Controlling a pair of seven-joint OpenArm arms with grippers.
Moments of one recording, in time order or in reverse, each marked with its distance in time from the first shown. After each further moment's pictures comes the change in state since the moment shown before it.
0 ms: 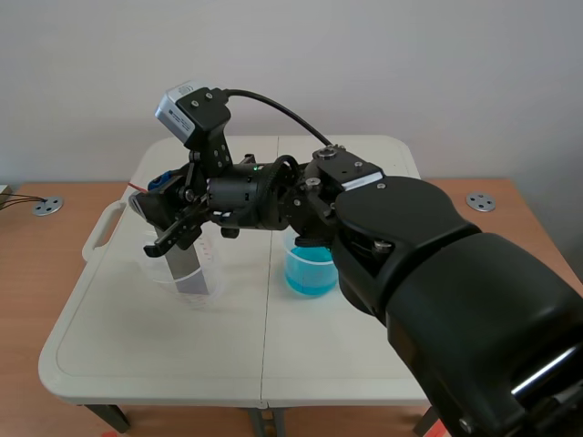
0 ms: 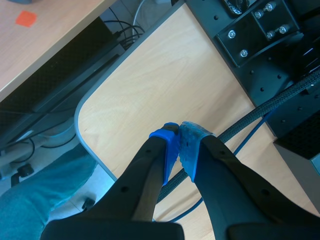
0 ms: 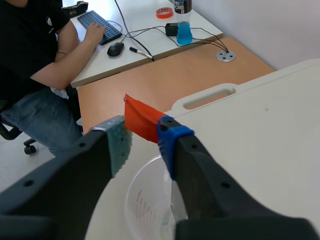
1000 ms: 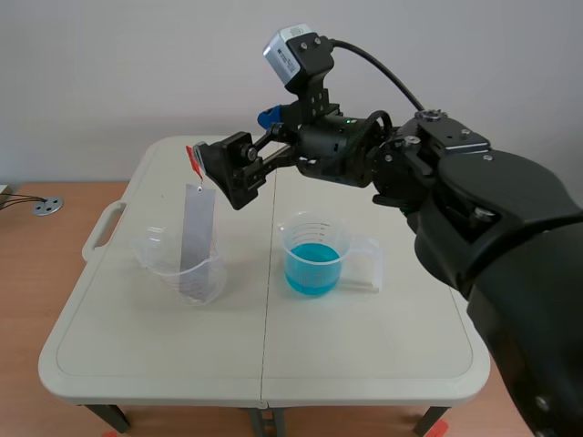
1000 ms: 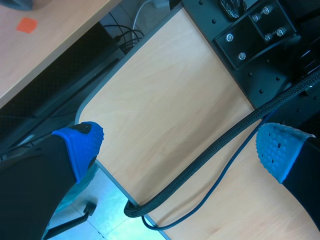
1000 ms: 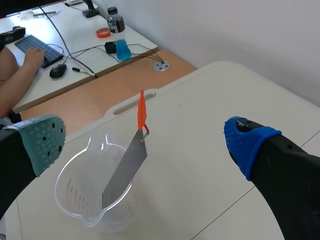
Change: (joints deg) left arm 0.0 0.0 0.0 0.0 1.1 0.0 -1.3; right arm -1.7 8.4 10.2 10.7 6.4 -2.3 -4.3
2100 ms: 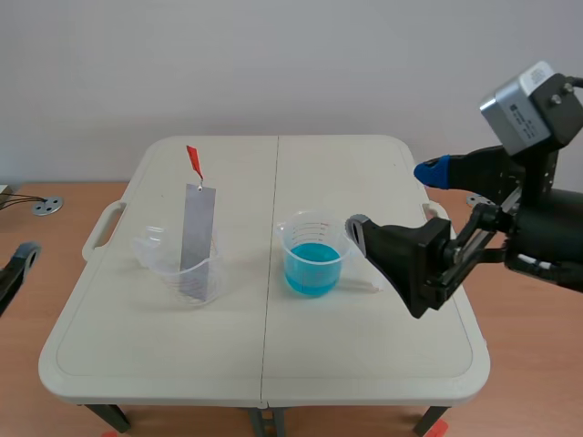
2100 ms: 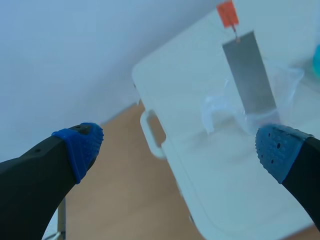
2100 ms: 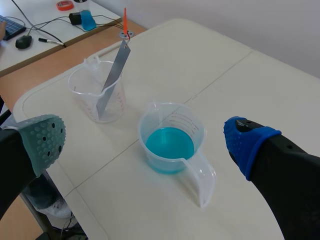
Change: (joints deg) left arm 3.1 -7.7 -27.4 40.5 -11.9 12.2 -5.2; right arm -39.8 21.8 20.6 39.3 11.9 -0.8 -4.7
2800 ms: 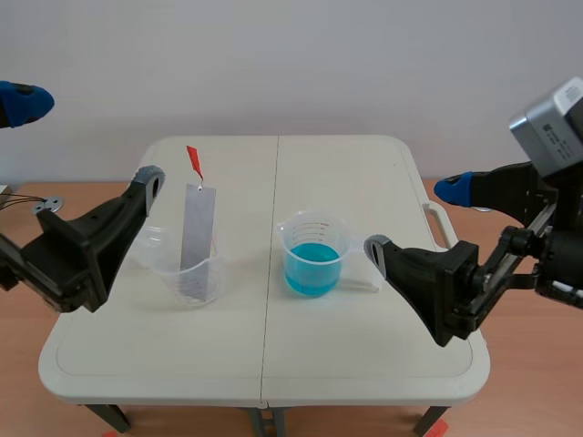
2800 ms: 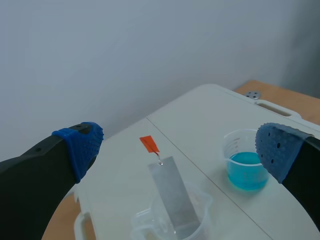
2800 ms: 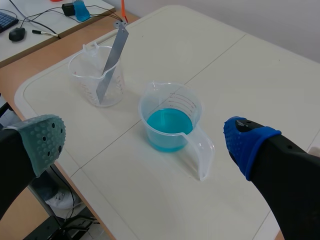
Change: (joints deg) left arm -12.1 1.1 15.3 9.3 -1.0 -2.8 0.9; right arm -5.6 0.0 3.7 2.8 0.0 1.1 0.0
